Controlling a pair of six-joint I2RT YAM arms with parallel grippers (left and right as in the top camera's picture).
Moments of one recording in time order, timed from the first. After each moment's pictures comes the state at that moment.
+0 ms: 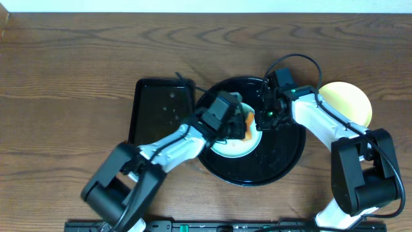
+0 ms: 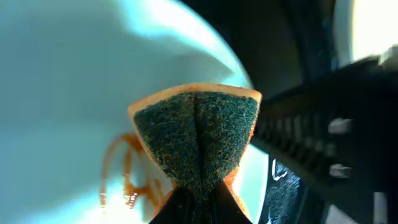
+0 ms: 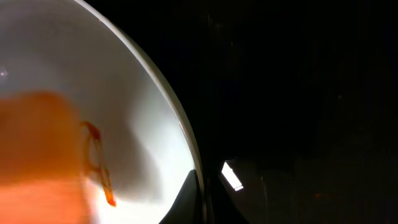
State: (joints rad) left arm -0.69 1.78 0.94 -0.05 0.29 -0.71; right arm 0.30 1.83 1.10 -0.69 -0.25 0.21
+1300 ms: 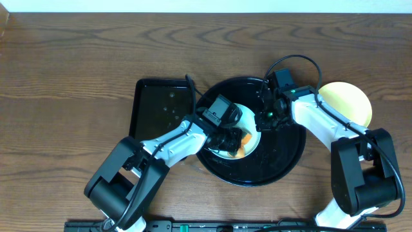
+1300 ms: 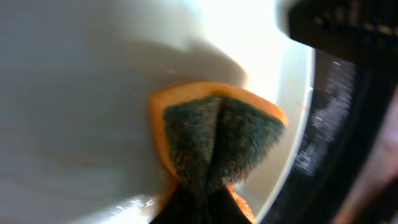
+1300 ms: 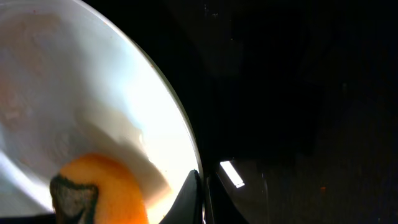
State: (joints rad) left arm -0.68 1.82 0.97 -0.31 0.41 -0.54; right arm 0.30 1.83 1.10 -0.69 -0.25 0.21
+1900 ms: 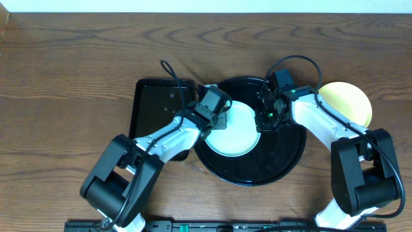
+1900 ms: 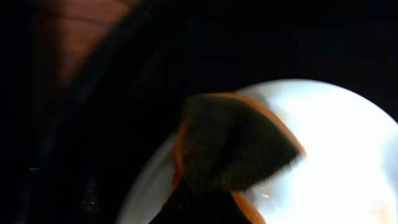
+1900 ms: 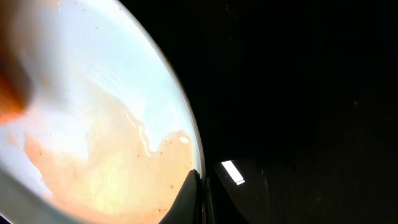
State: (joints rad) left arm -0.61 1.81 0.97 -0.20 -0.09 -0.62; right arm 0.30 1.83 1.10 -0.71 -0.25 0.21
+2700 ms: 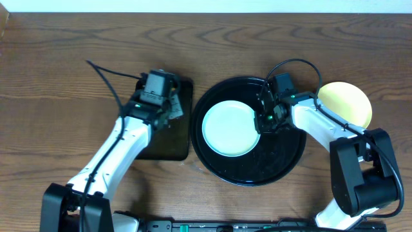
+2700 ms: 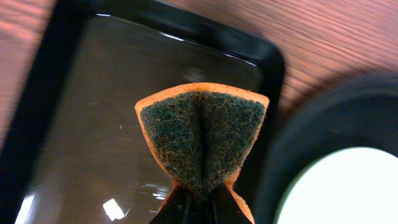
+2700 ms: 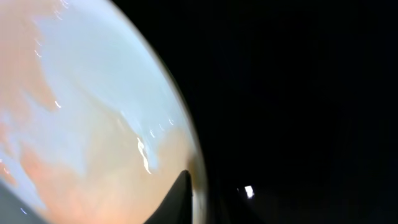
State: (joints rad) left arm -0.28 1.49 0.97 -0.52 -0.09 -0.54; right arm 0.30 1.82 1.03 -0.58 -0.28 0.22
